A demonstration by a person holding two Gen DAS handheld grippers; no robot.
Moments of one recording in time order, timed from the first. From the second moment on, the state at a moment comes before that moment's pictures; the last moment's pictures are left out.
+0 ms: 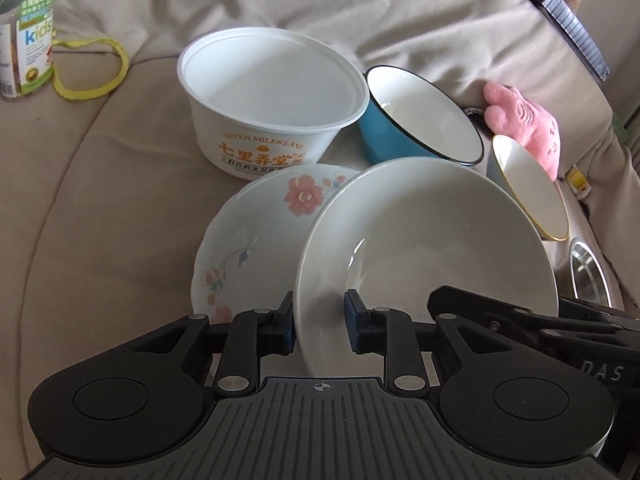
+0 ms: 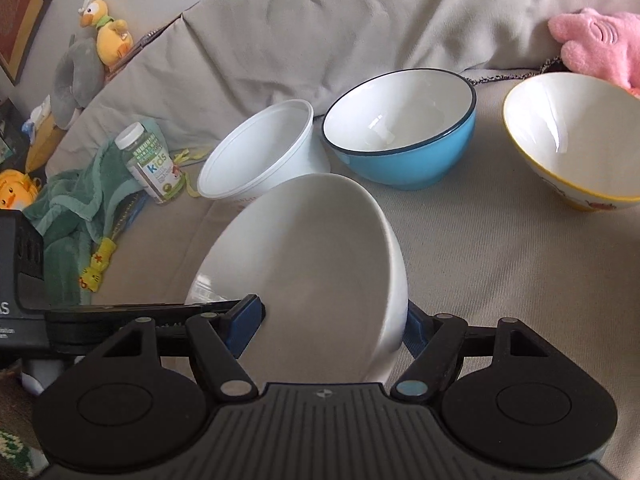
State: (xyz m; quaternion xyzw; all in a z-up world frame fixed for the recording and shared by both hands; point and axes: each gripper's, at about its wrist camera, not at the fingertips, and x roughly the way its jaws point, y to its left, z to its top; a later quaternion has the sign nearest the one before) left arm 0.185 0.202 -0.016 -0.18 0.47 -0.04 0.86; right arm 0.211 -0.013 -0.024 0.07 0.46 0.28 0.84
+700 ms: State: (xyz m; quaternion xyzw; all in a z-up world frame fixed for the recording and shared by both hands) left arm 0.147 0.222 0.029 -0.11 0.34 0.05 0.93; right arm 0.207 0.018 -0.016 0.00 0.46 0.27 0.85
